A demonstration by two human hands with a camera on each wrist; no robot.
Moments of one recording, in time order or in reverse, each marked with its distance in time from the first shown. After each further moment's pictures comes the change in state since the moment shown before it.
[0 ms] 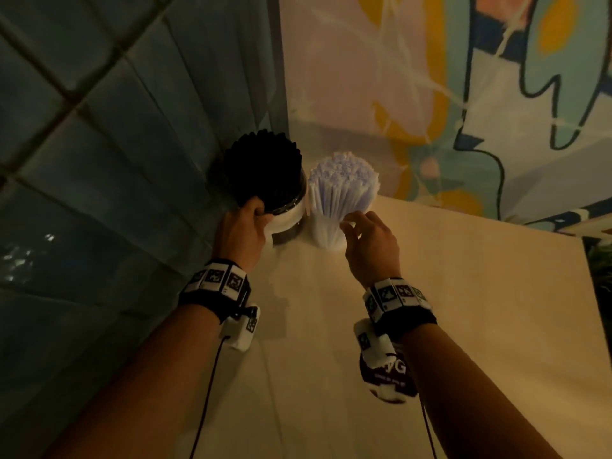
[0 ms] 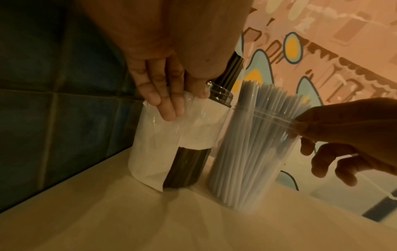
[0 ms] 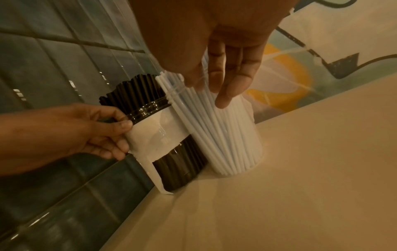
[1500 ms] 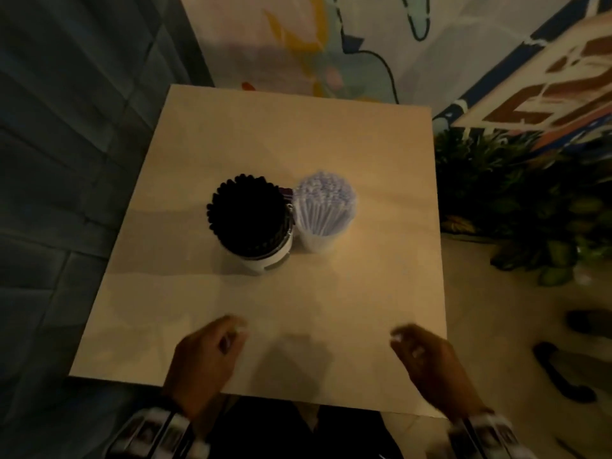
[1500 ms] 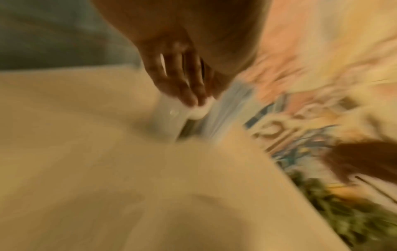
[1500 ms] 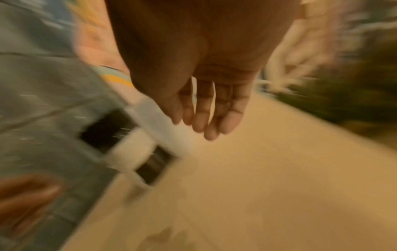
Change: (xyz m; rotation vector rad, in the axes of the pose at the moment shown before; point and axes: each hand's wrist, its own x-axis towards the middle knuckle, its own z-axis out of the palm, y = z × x) left_hand -0.499 0.083 0.002 -0.011 -0.337 0.043; right_hand -0.504 0.143 -0.263 0.154 -0.329 0.430
